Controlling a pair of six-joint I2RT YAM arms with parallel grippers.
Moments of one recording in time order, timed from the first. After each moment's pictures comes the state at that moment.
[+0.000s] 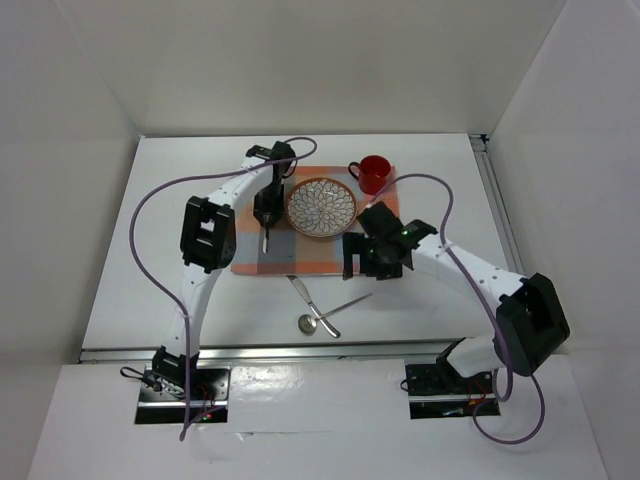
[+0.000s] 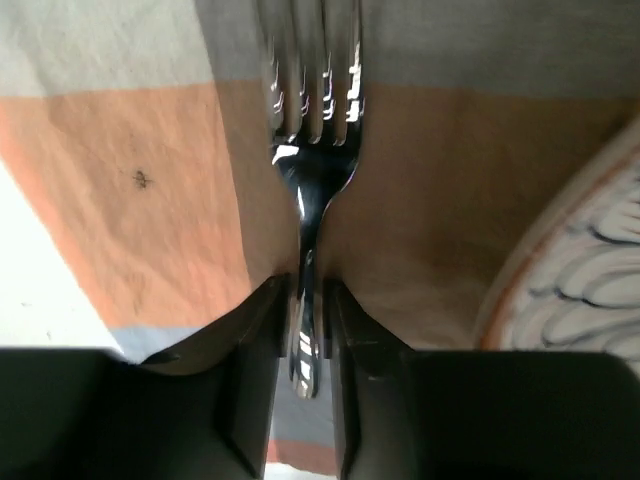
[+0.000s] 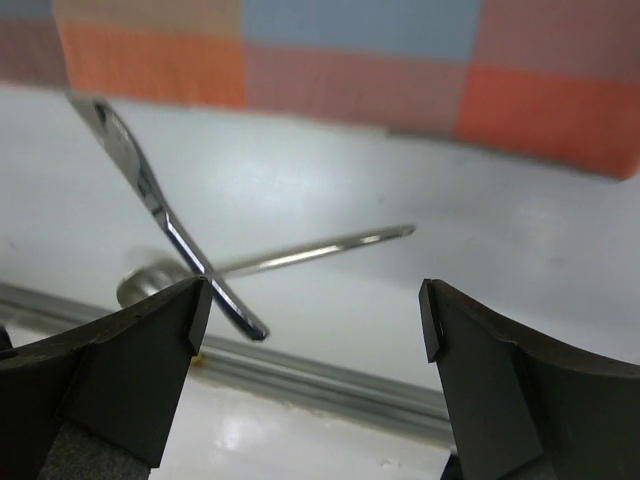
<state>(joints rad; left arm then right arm) -0.36 2.47 2.24 -1.21 -0.20 -0.39 0.59 1.39 1.02 -0.70 0.01 0.58</state>
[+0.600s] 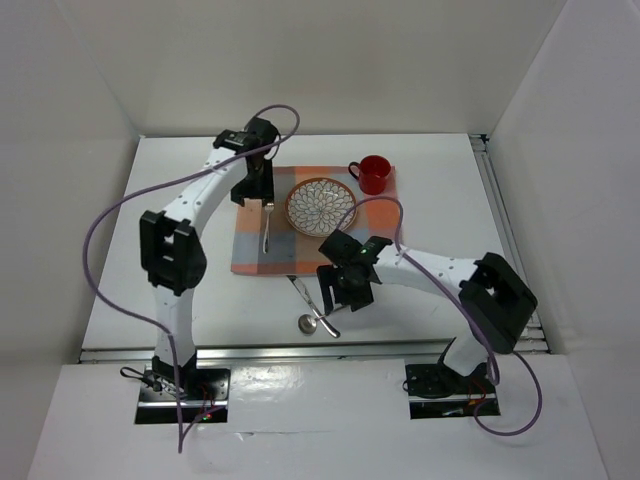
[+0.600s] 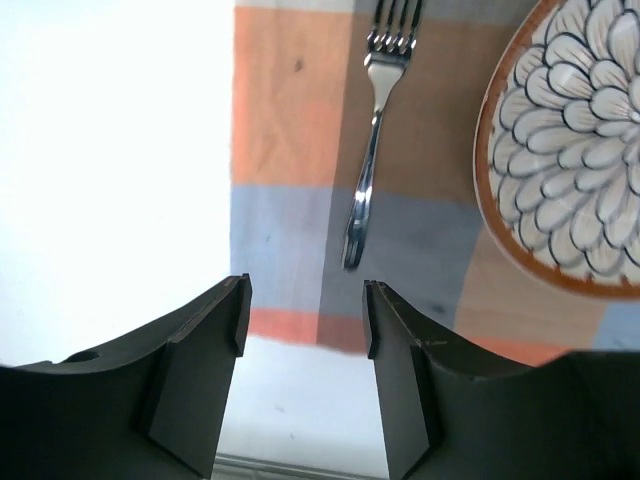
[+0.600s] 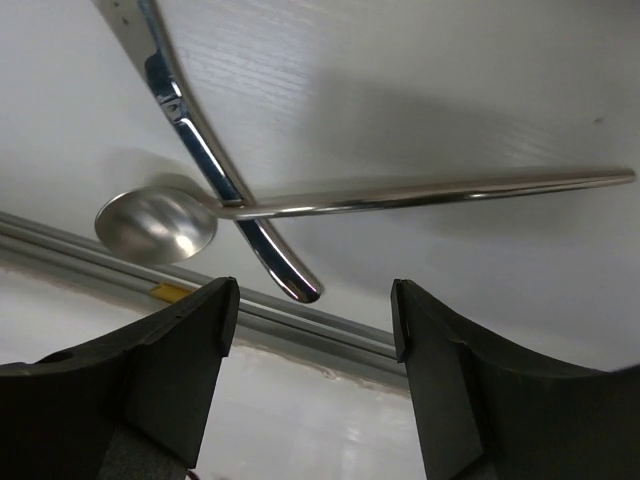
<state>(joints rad) -0.35 2.11 2.05 -1.19 -0.26 -0.43 0.86 1.56 1.00 -0.70 -0.06 0.69</state>
